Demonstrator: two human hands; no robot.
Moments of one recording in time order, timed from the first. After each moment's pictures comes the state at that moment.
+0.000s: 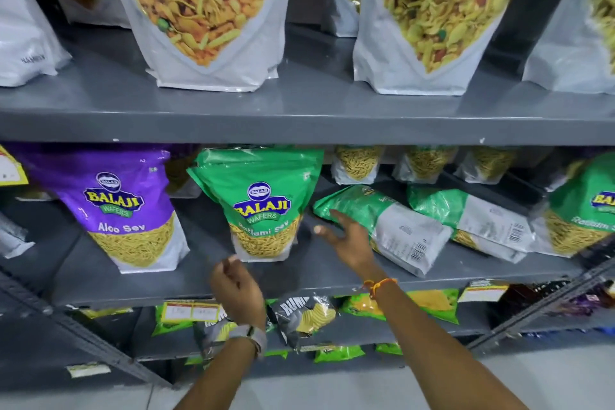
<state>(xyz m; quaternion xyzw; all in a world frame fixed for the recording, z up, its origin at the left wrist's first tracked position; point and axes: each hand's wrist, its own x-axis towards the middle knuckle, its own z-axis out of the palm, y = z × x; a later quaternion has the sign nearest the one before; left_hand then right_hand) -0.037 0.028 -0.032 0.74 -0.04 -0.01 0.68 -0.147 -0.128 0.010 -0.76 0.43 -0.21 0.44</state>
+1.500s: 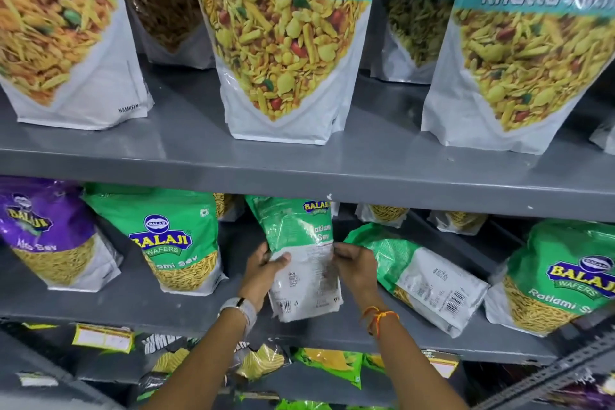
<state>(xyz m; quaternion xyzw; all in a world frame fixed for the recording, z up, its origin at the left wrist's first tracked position) -0.120 -0.138 0.007 0.64 -0.17 -0.36 0.66 -0.252 -0.251 0.032 -0.70 0.47 -0.29 0.46</state>
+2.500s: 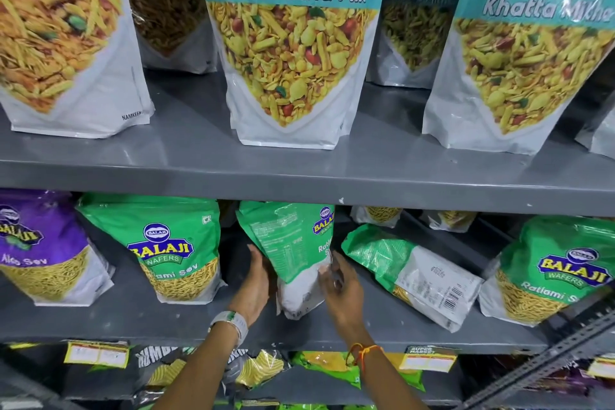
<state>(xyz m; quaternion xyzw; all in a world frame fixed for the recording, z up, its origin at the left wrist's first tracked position) -0.118 -0.124 0.009 0.55 -0.20 -0.48 0.66 -0.249 -0.213 -0.015 -0.68 0.44 -0.34 0.48</state>
